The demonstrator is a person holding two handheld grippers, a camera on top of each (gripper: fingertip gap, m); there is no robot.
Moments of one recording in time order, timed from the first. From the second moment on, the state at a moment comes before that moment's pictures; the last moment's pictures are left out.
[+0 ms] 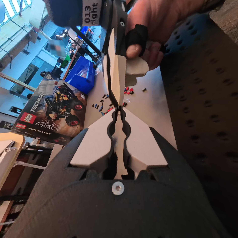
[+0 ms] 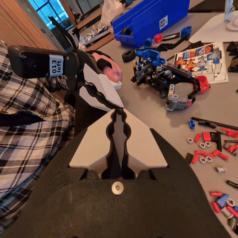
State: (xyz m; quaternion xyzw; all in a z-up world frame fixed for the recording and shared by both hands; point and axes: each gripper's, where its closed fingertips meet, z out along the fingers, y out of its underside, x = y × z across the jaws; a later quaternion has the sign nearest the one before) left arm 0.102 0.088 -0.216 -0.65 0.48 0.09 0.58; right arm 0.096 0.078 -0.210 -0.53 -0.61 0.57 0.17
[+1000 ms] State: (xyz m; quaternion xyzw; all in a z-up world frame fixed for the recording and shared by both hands) left arm 0.094 0.086 -0.296 -0.83 0.39 -0.11 0.38; right arm 0.093 0.092 -0.285 -0.35 -0.90 0.11 0.25
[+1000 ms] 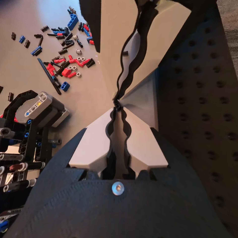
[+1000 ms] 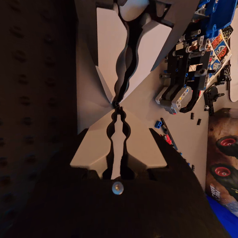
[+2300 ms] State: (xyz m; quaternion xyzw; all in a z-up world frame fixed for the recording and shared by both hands) left arm 0.095 0.089 -0.296 -0.83 0.39 -0.15 0.37; right arm 0.104 0.083 -0.300 -0.23 -0.96 0.09 0.09
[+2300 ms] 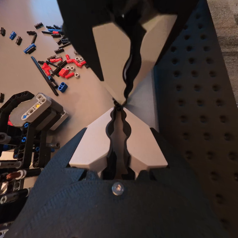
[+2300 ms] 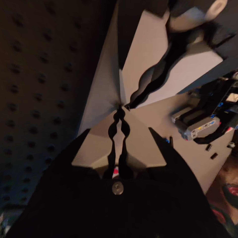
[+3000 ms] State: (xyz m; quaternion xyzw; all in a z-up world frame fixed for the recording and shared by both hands) left arm 0.097 0.087 -0.296 -0.83 0.40 -0.14 0.37; right arm 0.102 0.103 -0.277 -0.32 -0.92 0.16 0.16
